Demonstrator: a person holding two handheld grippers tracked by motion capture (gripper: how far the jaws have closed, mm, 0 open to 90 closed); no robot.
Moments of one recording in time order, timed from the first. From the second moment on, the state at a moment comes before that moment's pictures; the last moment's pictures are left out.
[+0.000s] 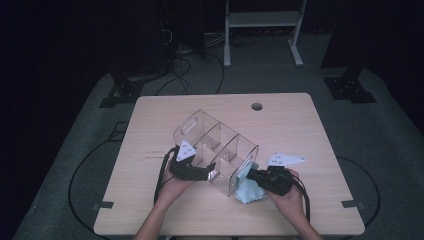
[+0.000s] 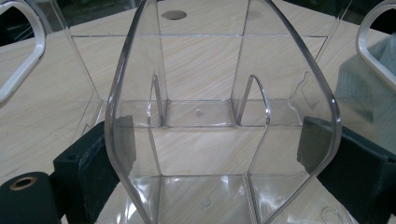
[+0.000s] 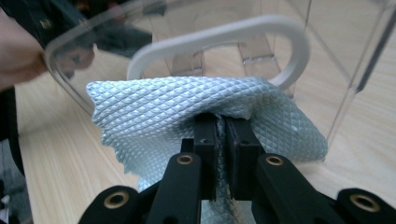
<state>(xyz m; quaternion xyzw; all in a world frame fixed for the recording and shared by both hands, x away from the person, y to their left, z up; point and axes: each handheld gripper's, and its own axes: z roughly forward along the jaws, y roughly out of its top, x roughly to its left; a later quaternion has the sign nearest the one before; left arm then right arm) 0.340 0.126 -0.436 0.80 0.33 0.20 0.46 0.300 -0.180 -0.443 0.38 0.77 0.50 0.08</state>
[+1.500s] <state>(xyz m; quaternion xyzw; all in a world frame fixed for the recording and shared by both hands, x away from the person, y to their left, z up) 0.340 0.123 -0.436 0.80 0.33 0.19 0.46 0.314 -0.202 -0.436 0.40 0.75 0.52 0.10</state>
